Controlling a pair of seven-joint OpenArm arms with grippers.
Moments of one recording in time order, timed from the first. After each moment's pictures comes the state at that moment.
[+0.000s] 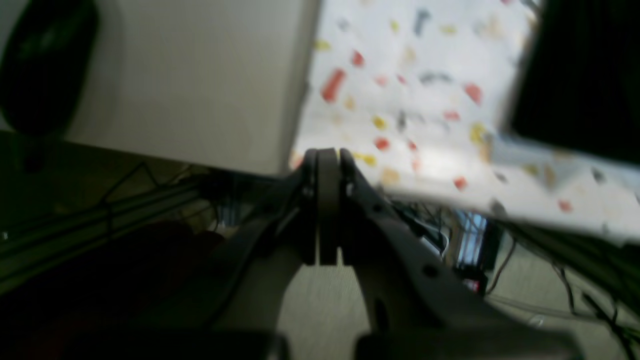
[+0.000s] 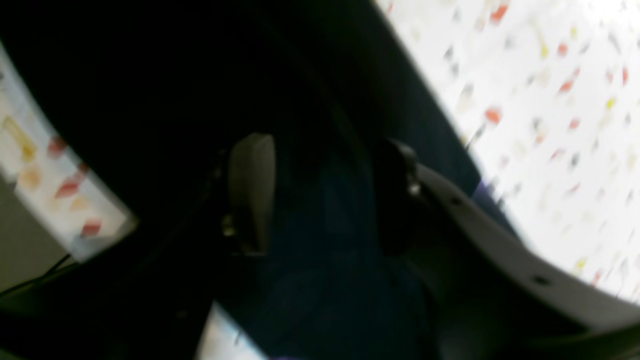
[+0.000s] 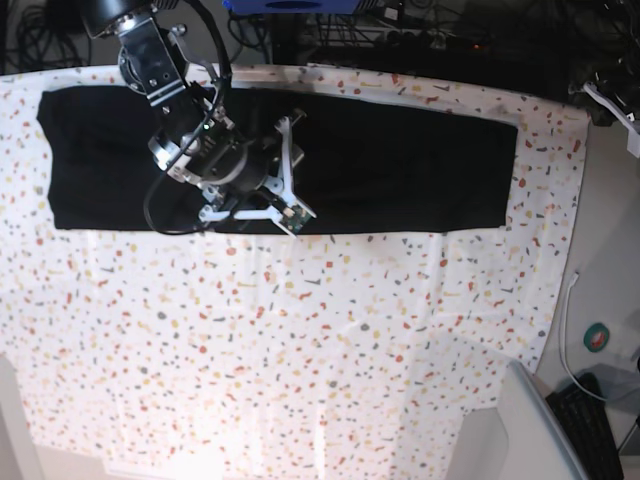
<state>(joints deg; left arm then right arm) 24.8 -18.8 -49.6 84.3 -14.6 -39.1 42.5 -6.2 3.3 -24.8 94.7 -7.0 22.9 -50.9</state>
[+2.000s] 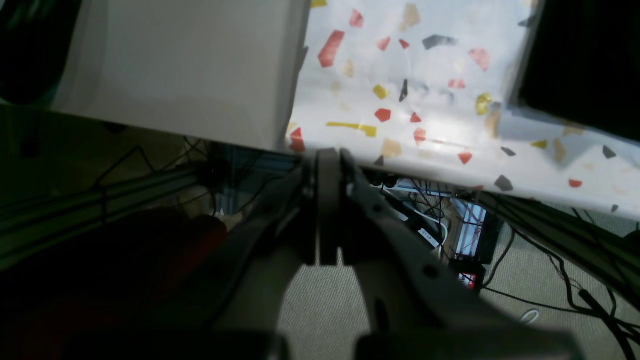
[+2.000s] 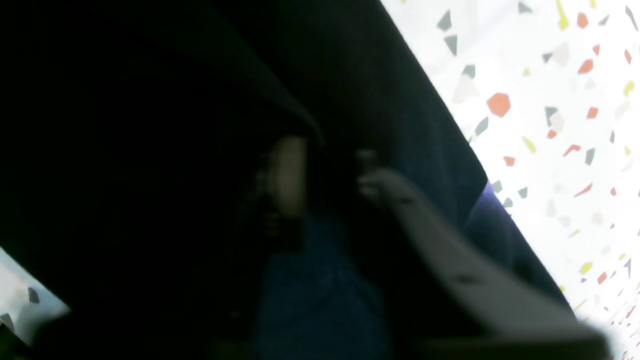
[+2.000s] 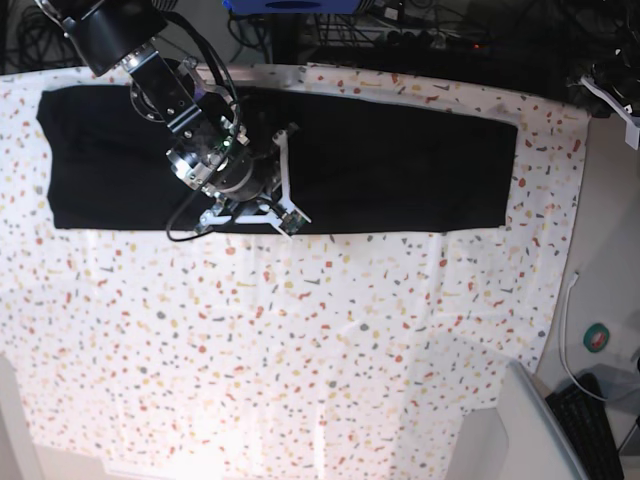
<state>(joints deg) 25.9 -17.9 -49.7 84.5 -14.7 -39.1 42.2 0.3 7.1 -33.4 81.2 -6.9 11.3 -46.3</state>
